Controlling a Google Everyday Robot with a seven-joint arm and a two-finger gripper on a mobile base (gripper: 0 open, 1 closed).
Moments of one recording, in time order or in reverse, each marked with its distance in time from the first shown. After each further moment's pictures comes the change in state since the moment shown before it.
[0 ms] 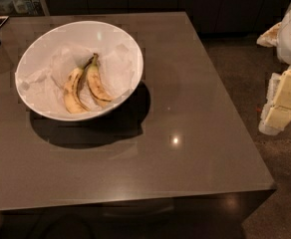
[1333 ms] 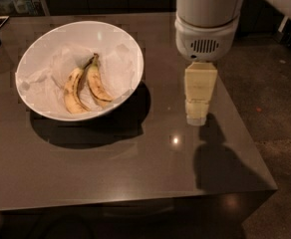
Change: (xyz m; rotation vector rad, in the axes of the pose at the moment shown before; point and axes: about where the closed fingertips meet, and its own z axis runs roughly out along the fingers) arm -0.104 0.003 0.032 0.020 0.274 -0.098
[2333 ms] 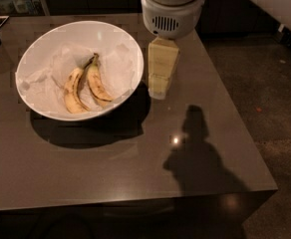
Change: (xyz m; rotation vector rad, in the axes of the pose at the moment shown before) arm -0.054 -0.037 -0.029 0.162 -0.079 0.142
